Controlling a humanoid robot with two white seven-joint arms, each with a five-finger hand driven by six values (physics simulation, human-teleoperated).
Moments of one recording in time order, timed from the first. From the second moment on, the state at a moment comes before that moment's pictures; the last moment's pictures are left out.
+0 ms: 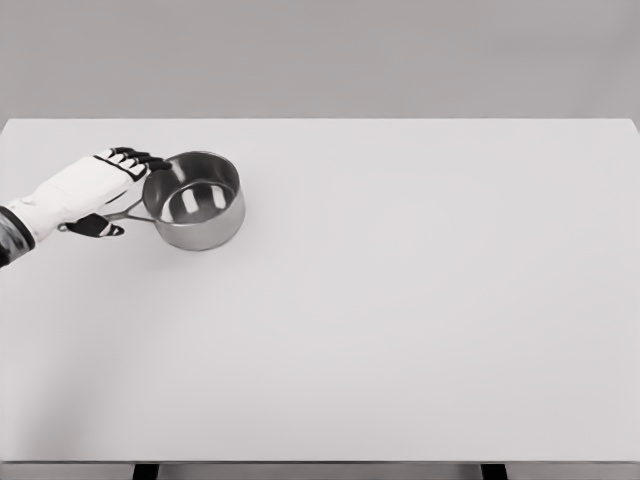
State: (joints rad) left arm -0.30 0.54 -0.03 -1.45 -0.76 -0.55 -0.48; right arm 0.06 0.00 -0.08 0.05 -0.27 -0.07 0.21
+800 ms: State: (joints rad) left arm -0.35 0.55 -0.02 -1.40 -0.76 -0.52 -0.48; right arm 0.06 0.00 -0.08 0.05 -0.27 -0.07 0.21
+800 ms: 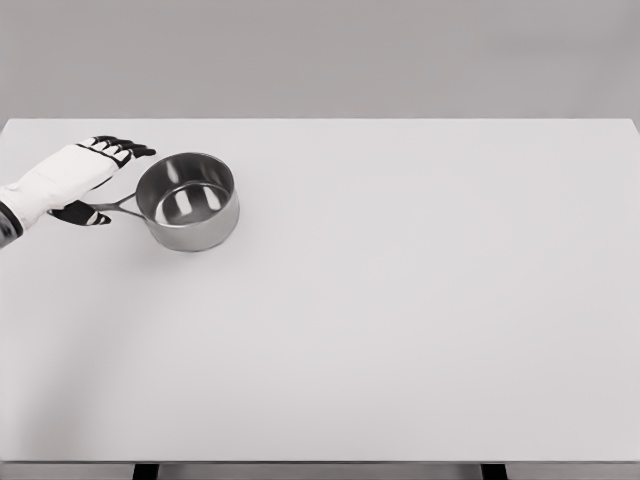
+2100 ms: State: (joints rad) left arm -0.41 0.55 -0.03 -1.31 -0.76 -0.51 -0.48; right arm 0.06 0.00 -0.08 0.05 -0.27 -0.07 0.21
